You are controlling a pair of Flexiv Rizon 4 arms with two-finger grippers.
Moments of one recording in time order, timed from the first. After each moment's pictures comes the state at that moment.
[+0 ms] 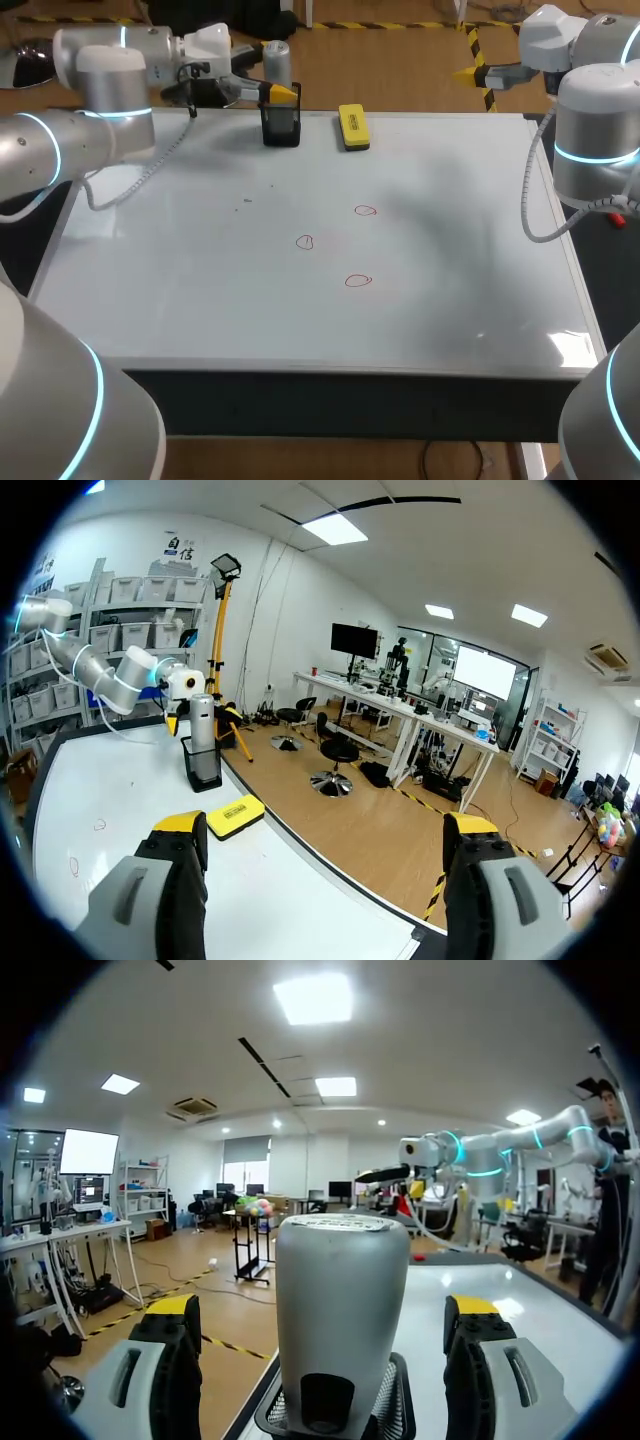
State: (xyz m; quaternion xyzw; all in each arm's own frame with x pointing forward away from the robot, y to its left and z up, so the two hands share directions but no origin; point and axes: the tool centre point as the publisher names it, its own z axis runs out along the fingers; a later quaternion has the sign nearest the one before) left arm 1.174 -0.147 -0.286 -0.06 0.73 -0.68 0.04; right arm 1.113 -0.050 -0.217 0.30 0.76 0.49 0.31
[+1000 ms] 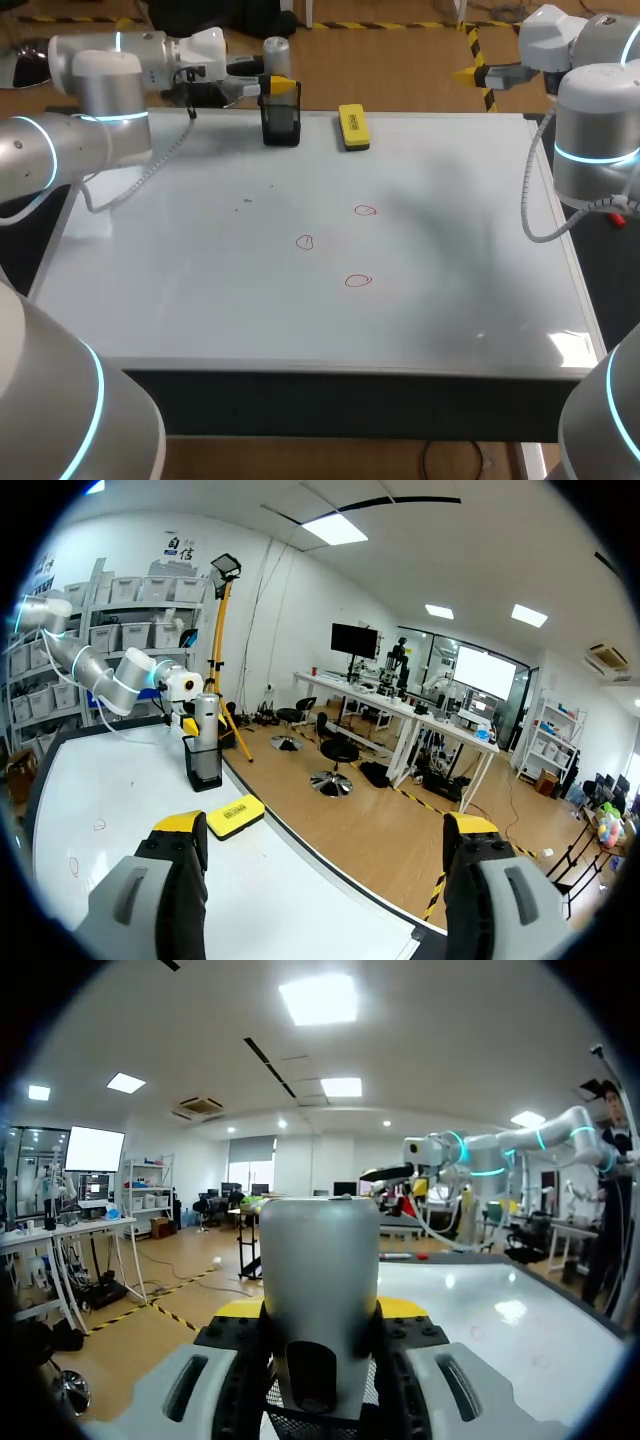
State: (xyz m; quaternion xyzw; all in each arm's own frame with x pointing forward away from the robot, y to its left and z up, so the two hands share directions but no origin) left arm 1.176 -0.136 -0.293 -0.08 0.72 -0.69 0.05; right arm 1.113 -0.050 -0.217 0.30 0.76 0.49 0.31
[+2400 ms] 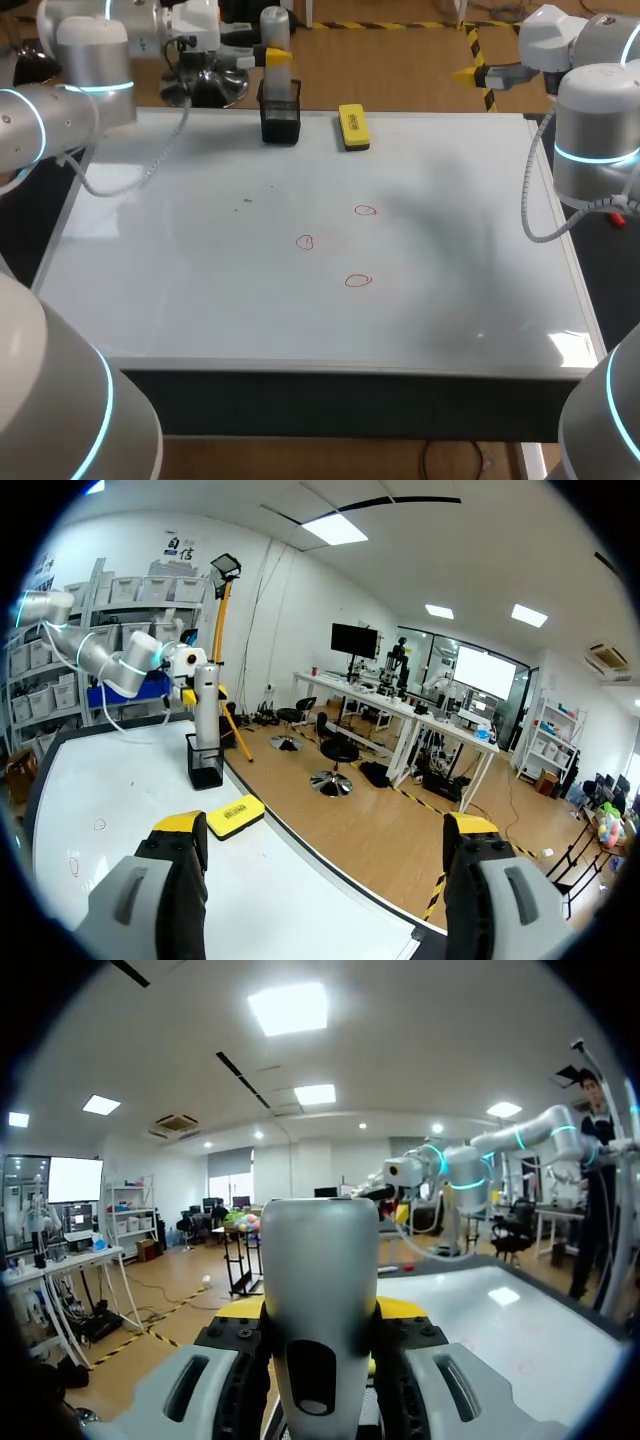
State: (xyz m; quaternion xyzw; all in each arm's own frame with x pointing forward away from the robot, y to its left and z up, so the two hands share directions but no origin) left arm 1.174 -0.136 -0.227 -0.01 0.72 -0.69 0.05; right arm 1.113 -0.050 -0.217 0.30 0.76 0.49 0.31
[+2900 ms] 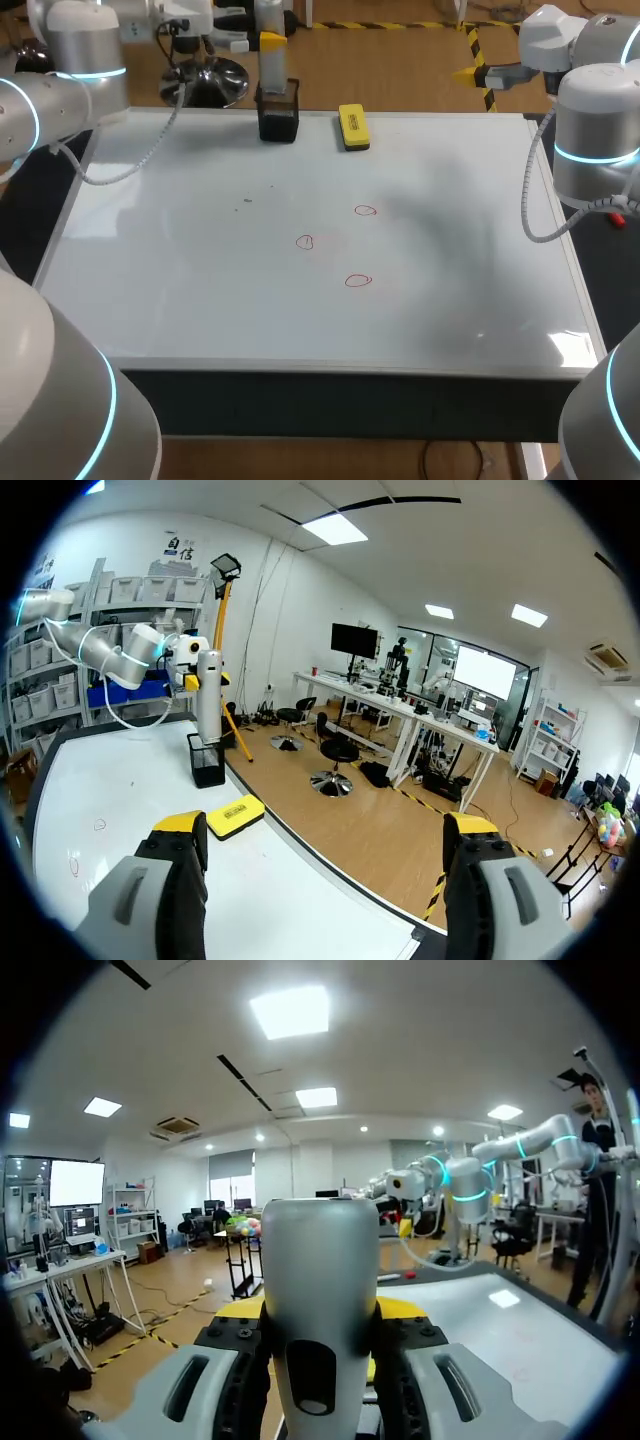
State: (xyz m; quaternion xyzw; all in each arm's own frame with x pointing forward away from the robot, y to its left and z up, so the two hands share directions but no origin) left arm 1.181 -0.127 -0.200 -0.01 0.72 -0.70 0.05; right arm 1.113 -0.050 -0.217 0.30 0.76 0.49 0.31
